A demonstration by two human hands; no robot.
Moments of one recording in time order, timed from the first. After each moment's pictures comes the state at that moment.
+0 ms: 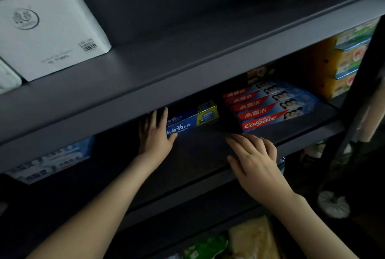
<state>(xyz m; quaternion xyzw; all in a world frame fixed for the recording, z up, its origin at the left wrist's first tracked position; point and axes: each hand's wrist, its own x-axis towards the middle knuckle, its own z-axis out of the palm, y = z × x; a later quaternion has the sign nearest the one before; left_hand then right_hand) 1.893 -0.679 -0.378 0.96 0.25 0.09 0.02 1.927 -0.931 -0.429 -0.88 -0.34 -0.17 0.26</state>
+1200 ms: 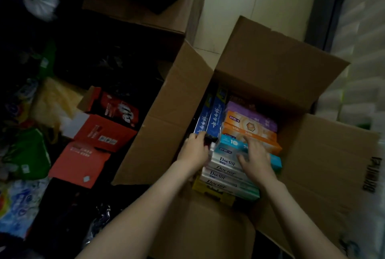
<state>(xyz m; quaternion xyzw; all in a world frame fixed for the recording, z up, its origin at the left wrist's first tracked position) 1.538 -1.252 -0.766 0.83 -0.15 -0.50 0.18 1.411 -1.396 -0.761 -0.84 0.36 0.24 0.33</state>
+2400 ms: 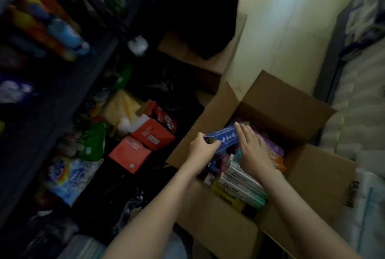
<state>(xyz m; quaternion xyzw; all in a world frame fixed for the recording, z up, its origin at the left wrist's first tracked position) 1.550 -1.193 -0.575 0.82 0.11 -0.39 0.40 1.477 -1.339 -0.598 -0.96 0.10 0.21 0.13</state>
